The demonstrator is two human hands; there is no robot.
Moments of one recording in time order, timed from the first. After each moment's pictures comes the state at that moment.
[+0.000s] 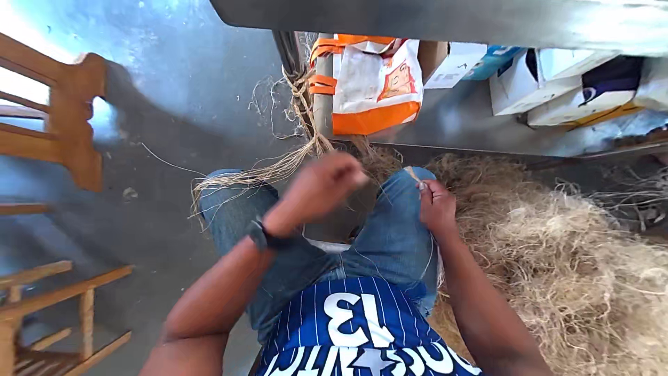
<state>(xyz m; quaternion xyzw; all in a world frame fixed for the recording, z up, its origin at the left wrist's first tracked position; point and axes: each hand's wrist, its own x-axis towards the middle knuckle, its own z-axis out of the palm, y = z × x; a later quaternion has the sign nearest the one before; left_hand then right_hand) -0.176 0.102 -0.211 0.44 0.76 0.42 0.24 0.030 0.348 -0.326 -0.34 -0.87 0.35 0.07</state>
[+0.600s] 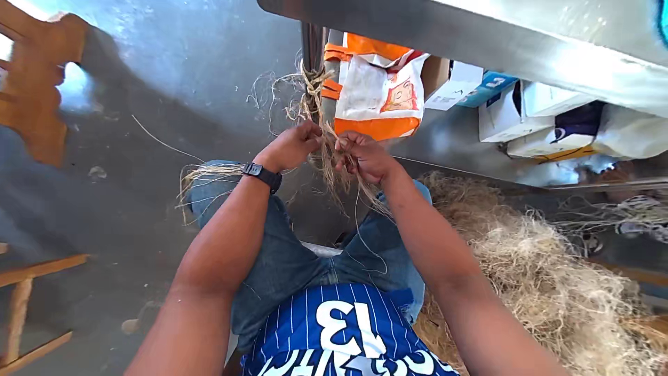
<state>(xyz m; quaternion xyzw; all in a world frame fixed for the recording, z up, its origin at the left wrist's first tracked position) -0.291 0.096 -0.304 0.31 0.77 0.43 0.36 -0.168 0.300 -0.306 -0.10 -0.63 0.76 -0.14</state>
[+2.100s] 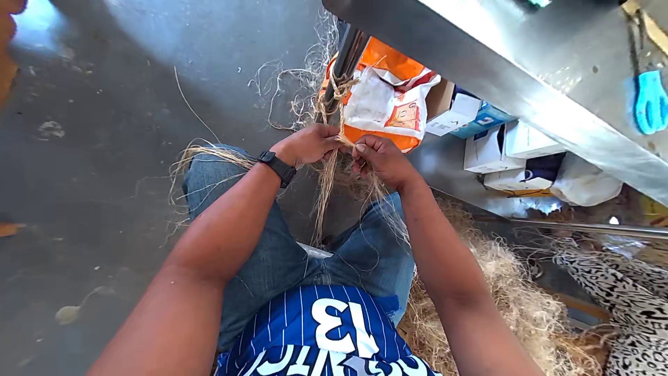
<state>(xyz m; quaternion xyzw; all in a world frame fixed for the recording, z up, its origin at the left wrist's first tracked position) -0.289 0.101 -0.297 0.27 0.66 0.55 0.43 -0.176 0.308 -0.267 -0.06 -0.77 0.61 -0.17</state>
